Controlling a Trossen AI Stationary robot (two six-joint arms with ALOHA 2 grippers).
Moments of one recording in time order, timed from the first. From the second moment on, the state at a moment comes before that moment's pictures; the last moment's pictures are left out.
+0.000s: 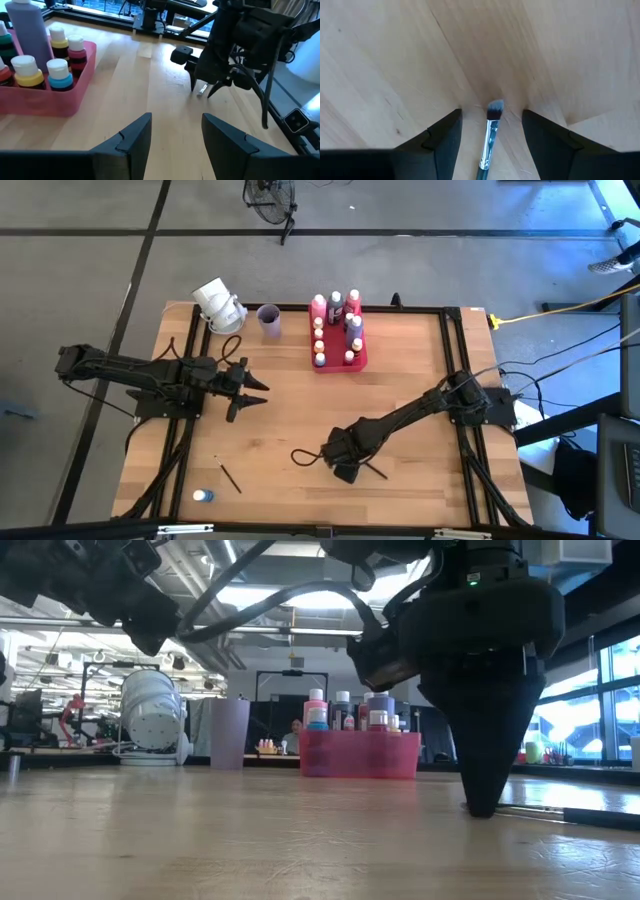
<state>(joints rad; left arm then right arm) -0.05 0.61 0.29 0.03 0.03 -0.23 0.42 2.14 1.51 -0.90 -0.04 0.87</state>
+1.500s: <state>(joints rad) -0.09 0.61 0.29 0.03 0.09 -0.27 0.37 2.14 1.50 -0.89 0.03 0.85</state>
